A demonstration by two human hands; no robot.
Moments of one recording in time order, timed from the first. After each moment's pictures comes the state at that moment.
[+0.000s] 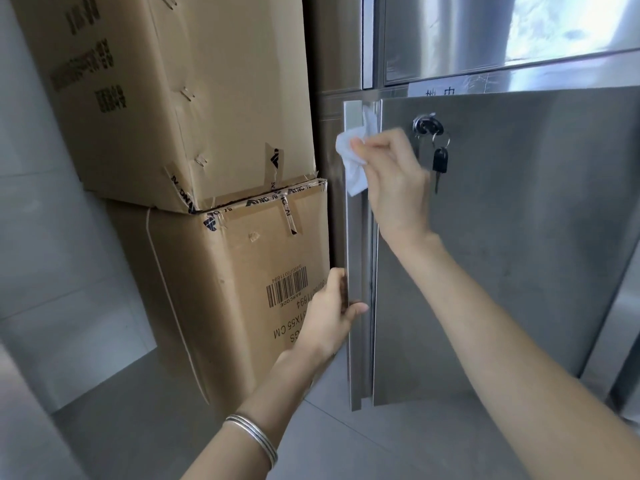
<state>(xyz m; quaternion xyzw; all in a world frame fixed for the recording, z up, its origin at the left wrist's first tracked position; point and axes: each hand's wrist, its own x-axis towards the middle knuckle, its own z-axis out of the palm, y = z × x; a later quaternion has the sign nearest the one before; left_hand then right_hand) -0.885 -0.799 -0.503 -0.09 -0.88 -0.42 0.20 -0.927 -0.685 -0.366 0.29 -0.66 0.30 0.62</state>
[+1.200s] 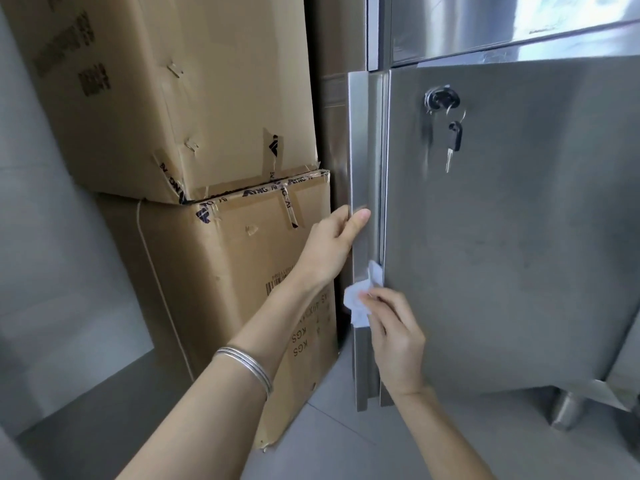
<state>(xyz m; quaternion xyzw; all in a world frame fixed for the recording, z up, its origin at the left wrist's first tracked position) -0.915 -0.804 -0.429 -0.19 -0.80 -0.53 0.21 -0.907 -0.695 -0.558 0.25 -0.68 0.40 0.56</state>
